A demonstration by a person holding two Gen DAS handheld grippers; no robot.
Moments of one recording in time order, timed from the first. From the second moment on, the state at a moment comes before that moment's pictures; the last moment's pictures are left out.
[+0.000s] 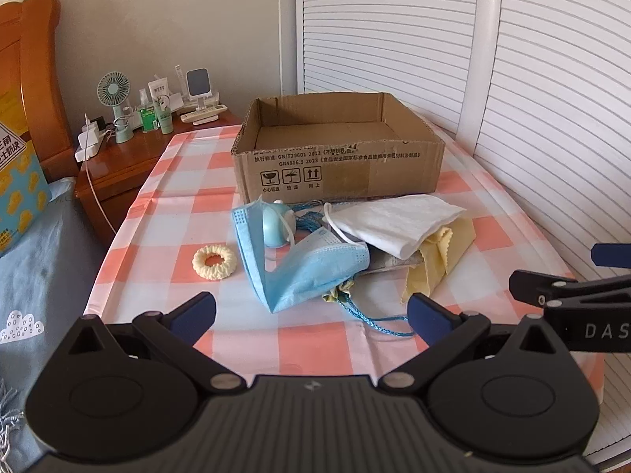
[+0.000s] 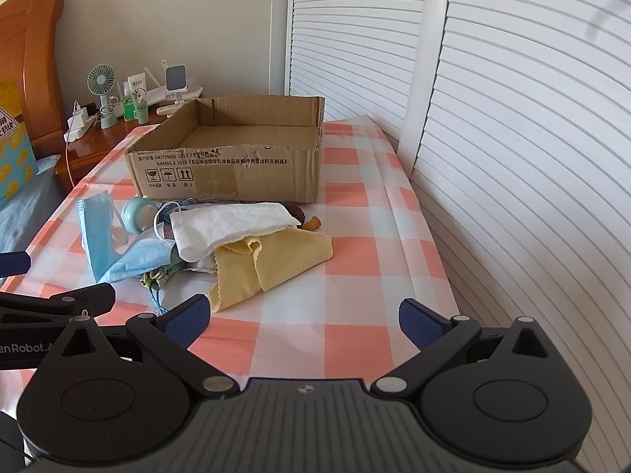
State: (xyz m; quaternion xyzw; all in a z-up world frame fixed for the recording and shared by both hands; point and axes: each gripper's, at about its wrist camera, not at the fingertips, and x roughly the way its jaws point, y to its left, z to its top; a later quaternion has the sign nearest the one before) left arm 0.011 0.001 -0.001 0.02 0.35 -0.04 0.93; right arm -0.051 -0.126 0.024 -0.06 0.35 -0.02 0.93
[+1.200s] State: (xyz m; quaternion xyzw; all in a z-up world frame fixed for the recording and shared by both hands) left arm 0.061 0.009 -0.063 0.19 0.34 -0.04 0.92; right arm 0.008 -0.152 -0.032 -0.07 0.39 0.04 0.92
